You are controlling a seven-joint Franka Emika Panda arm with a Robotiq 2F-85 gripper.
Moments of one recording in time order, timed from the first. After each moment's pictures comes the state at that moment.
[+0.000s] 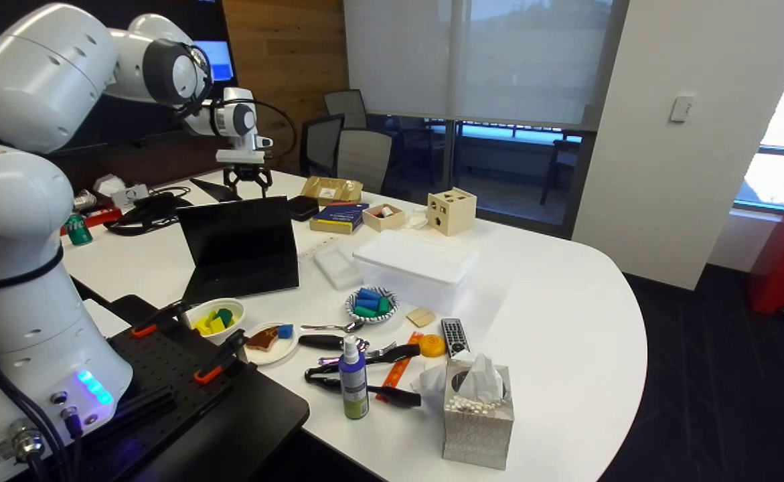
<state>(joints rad) 0.34 0.94 0.23 -1.23 -0.12 2.14 -0.13</state>
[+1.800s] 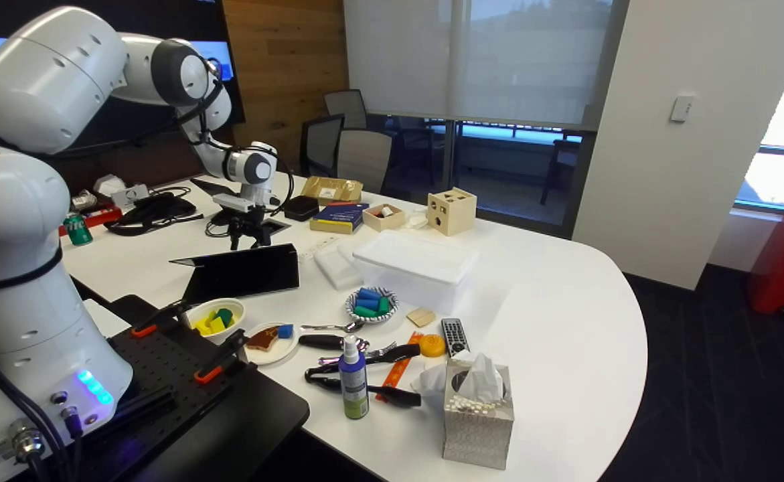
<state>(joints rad) 0.29 0.96 0.16 -1.55 0.08 2.12 0.28</state>
